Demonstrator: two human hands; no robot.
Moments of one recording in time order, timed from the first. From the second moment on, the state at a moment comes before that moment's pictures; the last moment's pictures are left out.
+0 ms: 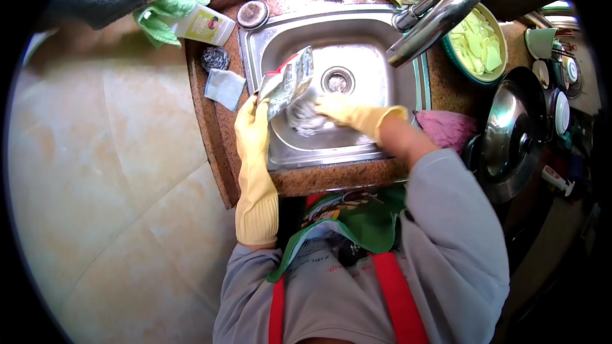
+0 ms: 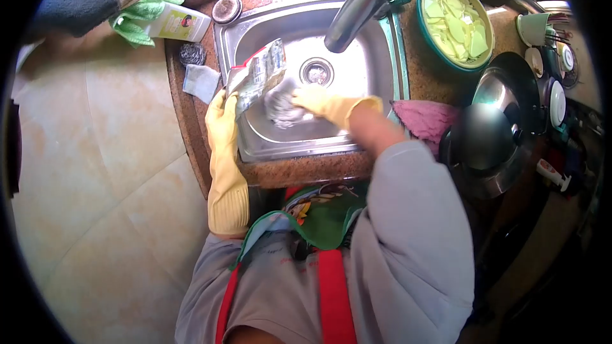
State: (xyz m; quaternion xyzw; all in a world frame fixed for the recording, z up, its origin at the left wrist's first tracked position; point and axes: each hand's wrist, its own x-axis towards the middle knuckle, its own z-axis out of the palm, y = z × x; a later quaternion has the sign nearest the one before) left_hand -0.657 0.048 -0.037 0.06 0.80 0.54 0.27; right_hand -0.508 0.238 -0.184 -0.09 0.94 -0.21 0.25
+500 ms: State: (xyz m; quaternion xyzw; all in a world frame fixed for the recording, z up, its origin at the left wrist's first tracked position) left_hand -0.660 0.065 -0.031 0.12 0.85 0.45 0.25; right_hand -0.511 0.184 -0.109 0.19 0.71 -0.55 0.40
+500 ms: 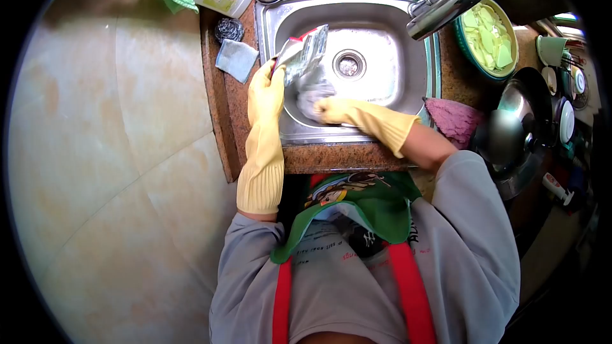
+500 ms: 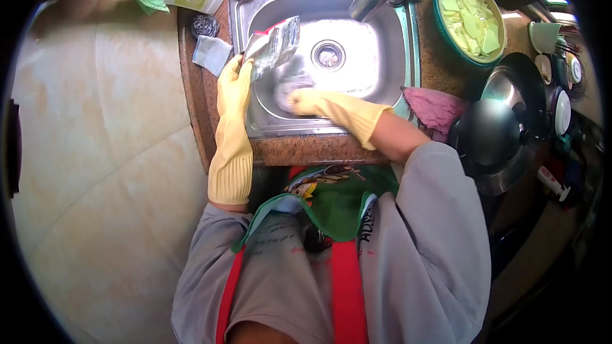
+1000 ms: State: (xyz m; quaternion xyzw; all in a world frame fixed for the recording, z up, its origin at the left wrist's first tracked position) left_hand -0.665 0.094 -0.015 0.20 0.85 0.41 0.25; right_hand -0.445 0.126 -0.063 0.10 0.95 -0.22 0.17
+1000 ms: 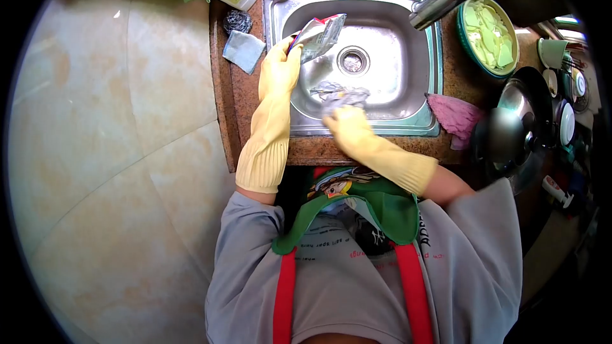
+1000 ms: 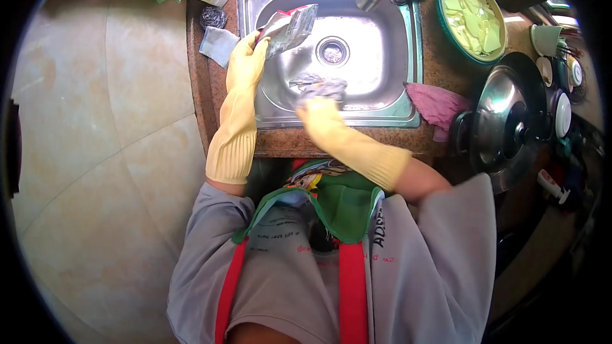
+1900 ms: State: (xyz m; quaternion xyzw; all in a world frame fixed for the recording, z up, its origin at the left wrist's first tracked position) left_hand -0.690 0.061 -0.008 0.19 0.80 0.49 0.30; right_hand -0.512 0.096 -0.095 0.08 0.92 -0.38 -0.05
